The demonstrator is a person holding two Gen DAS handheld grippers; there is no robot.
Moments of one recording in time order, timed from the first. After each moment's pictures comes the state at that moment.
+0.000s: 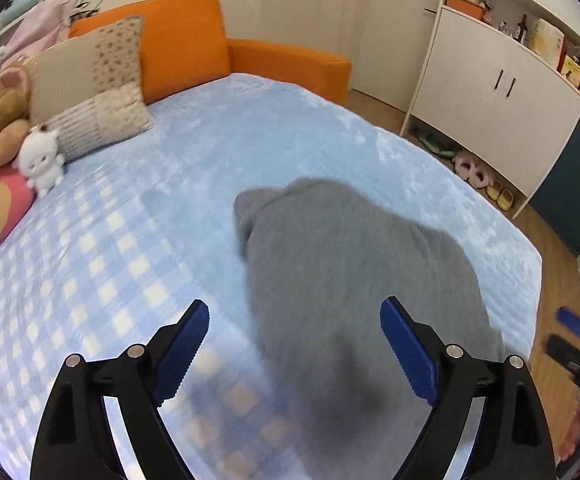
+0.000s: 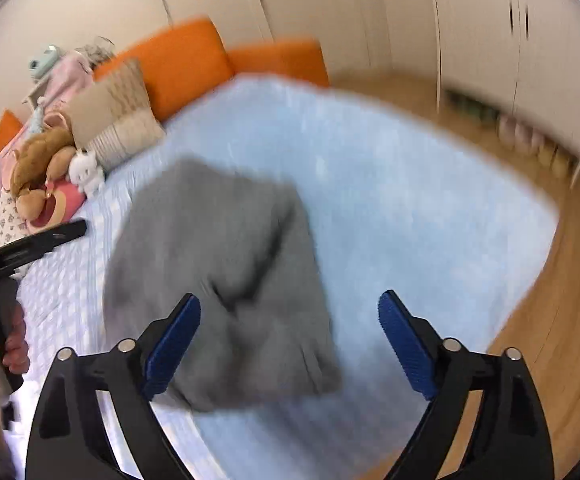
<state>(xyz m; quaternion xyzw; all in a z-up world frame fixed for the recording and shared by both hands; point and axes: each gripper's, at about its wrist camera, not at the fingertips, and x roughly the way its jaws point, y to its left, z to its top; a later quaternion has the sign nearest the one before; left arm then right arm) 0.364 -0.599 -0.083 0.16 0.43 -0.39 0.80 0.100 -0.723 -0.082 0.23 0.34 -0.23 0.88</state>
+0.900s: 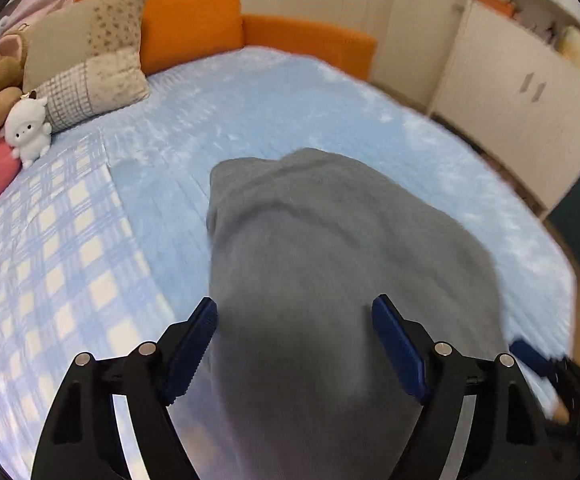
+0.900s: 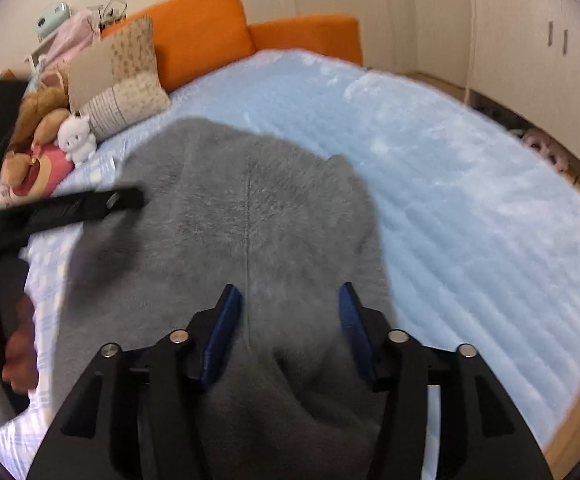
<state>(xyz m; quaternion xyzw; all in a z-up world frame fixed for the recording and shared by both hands) 0.359 -0.611 -0.146 0.13 0.45 -0.37 0.80 0.174 -0.719 -0.163 0.20 0.38 -0.22 0.88</state>
